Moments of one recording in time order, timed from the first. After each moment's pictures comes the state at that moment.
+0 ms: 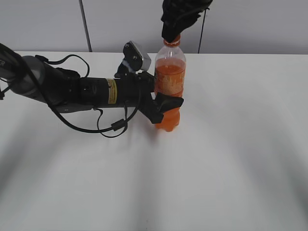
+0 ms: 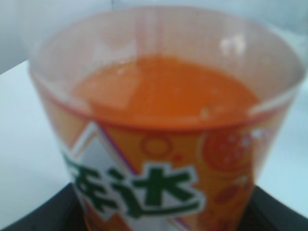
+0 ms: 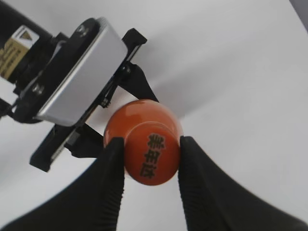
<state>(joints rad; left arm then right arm) -0.44 2.21 -1.21 1.06 -0.82 -0.61 0.54 2.00 -2.01 0.10 1.22 -0.60</state>
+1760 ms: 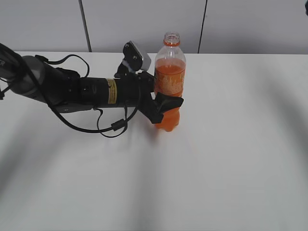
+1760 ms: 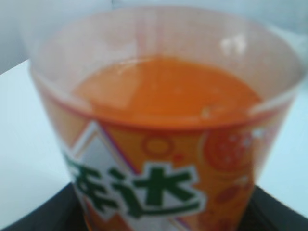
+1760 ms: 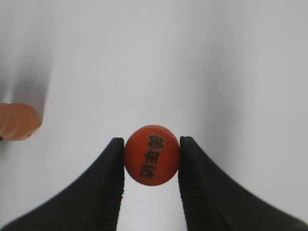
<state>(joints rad) -0.44 2.21 -1.21 1.06 -0.82 -0.61 0.03 1.64 -1.66 0.12 1.13 -0.18</state>
